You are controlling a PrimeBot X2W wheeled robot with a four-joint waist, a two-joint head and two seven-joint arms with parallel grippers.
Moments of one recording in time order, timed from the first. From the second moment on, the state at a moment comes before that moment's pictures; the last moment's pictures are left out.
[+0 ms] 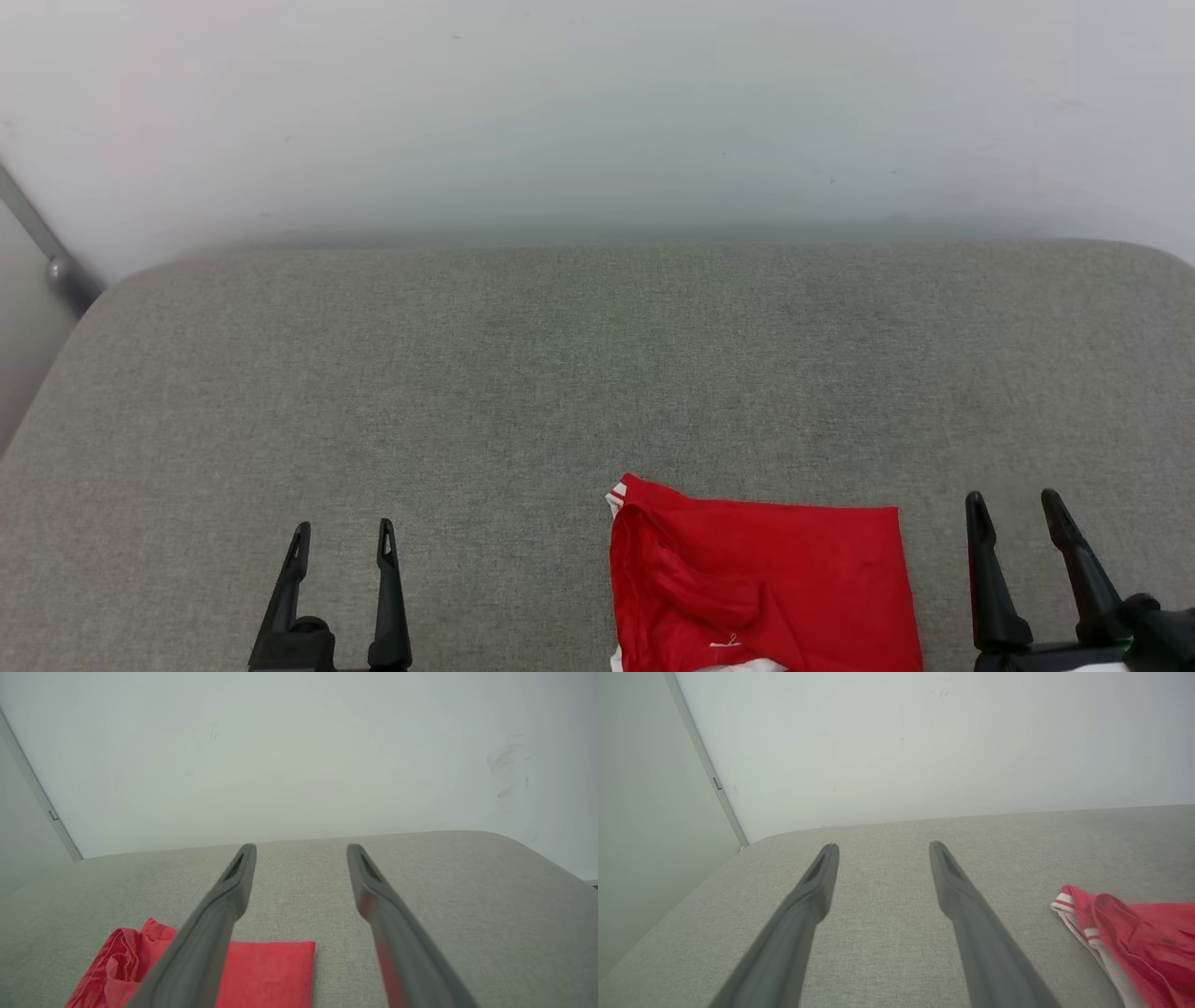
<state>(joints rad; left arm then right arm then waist) 0.18 0.08 -0.10 -0.01 -0.02 0.16 -0.26 0.18 -0.05 -0.05 -0.04 0.17 0.13 -0.26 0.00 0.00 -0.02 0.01</state>
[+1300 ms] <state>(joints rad) 0.07 0.07 -0.09 -0.03 -0.01 0.13 -0.26 -0.08 -0.50 0.12 0.03 0.94 0.13 0.97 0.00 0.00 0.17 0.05</state>
